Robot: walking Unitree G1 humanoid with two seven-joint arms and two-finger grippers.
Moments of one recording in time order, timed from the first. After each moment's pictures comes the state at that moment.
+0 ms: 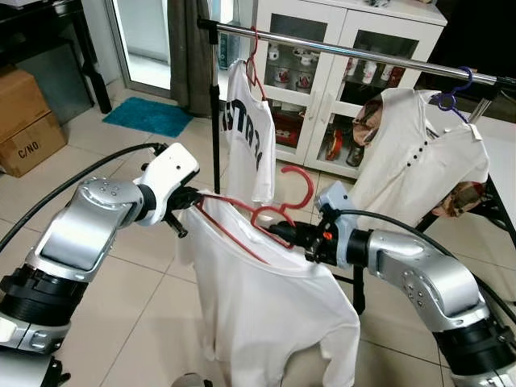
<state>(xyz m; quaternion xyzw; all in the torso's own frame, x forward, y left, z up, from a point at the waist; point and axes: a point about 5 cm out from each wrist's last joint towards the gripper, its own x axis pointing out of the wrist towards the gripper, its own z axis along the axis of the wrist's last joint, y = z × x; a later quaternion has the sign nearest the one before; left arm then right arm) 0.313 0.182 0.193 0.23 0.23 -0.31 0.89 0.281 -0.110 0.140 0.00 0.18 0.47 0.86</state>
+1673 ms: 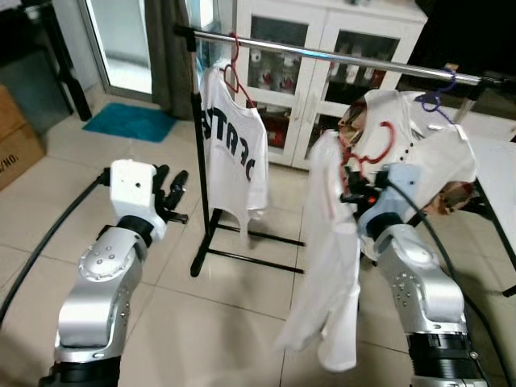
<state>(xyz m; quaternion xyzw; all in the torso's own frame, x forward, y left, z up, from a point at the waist) 0.278 0.180 0.167 0.04 0.01 -0.09 1.00 0.307 -0.162 0.139 0.10 0.04 0.05 0.99</state>
